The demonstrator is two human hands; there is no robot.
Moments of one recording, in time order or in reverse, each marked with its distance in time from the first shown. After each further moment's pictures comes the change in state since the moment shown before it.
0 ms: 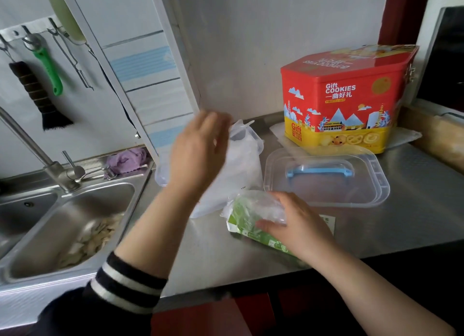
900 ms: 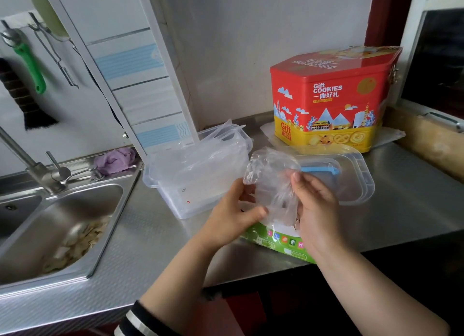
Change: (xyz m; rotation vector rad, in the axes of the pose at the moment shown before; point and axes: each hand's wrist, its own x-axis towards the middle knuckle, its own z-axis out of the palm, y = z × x) left_hand -0.094 0.039 0.044 -0.875 -0.639 -0.620; right_hand 0.005 0.001 -0.018 1.326 0.402 0.187
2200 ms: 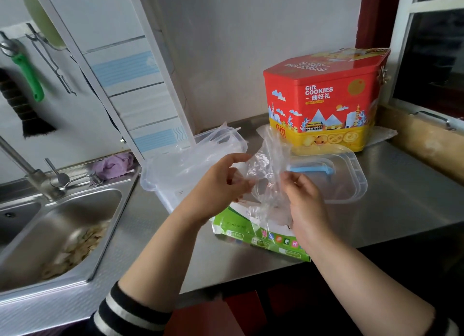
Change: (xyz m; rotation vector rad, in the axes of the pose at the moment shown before) left_hand 0.019 0.058 -0.028 0.071 -0.029 -0.065; right_hand 0.011 0.005 0.005 -0.215 0.060 0.007
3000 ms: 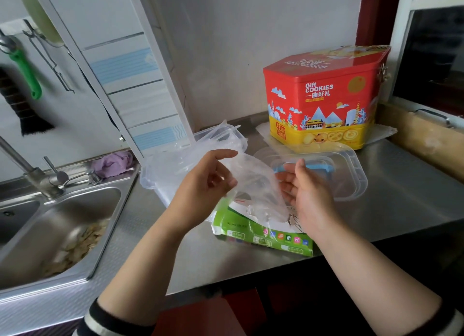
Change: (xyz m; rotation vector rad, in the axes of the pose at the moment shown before) left_hand -0.019 -0.012 -0.018 0.141 0.156 0.234; right_hand 0.014 -0.012 -0.008 0.099 -0.065 0.160
